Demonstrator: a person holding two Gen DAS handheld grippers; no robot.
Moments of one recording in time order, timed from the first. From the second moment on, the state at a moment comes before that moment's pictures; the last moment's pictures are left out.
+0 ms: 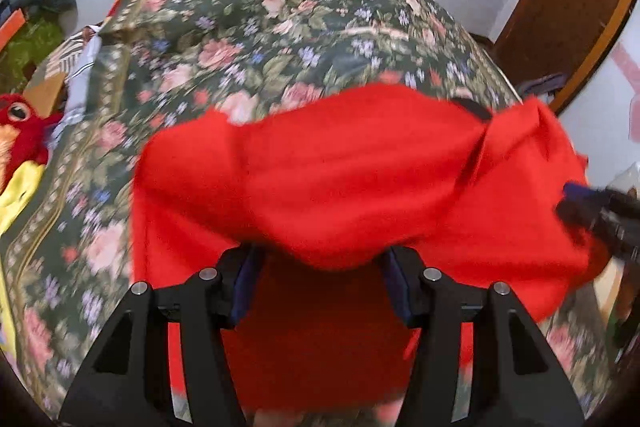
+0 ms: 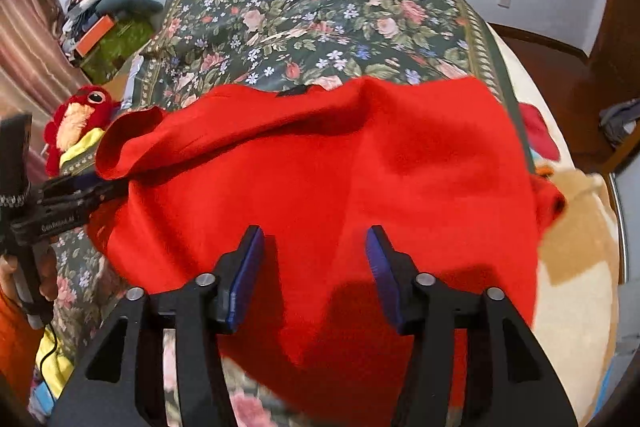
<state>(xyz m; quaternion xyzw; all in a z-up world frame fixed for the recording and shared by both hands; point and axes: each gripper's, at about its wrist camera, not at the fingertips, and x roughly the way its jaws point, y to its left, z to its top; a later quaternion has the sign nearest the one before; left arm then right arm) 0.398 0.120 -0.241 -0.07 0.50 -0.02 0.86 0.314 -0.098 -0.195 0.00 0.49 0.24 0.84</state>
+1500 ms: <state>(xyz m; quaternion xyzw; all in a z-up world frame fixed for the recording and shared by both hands) 0.236 0.221 -0.248 -0.18 0.50 0.13 0.84 0.231 -0.251 -0.194 0.08 0.51 0.08 0.85</state>
